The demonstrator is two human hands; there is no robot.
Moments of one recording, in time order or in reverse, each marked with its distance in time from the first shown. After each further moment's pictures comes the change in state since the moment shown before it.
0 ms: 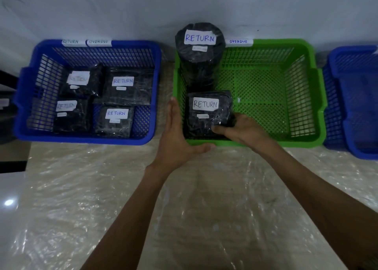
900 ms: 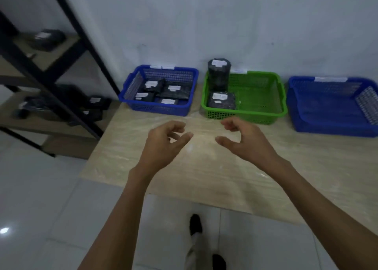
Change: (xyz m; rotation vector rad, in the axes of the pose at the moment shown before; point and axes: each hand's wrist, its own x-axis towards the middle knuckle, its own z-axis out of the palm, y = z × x) left_hand -0.310 0.060 -0.086 -0.040 0.371 0.091; right_hand -0.326 0.022 0.057 0.114 0.405 -0.717
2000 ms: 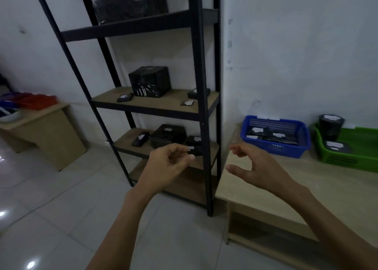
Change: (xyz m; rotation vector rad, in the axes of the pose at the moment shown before) left_hand -0.185 -0.178 -0.459 -0.007 0.161 0.113; right_hand -0.071 -0.406 0.256 -0.115 -0.006 -0.392
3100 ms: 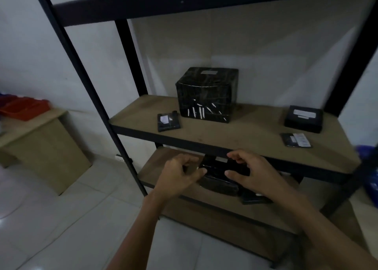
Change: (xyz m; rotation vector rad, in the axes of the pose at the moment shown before) left_hand 0.381 -0.377 -0.243 0.095 -0.169 0.029; right_hand 0.489 -0.097 0.302 0.105 -0.095 0.123
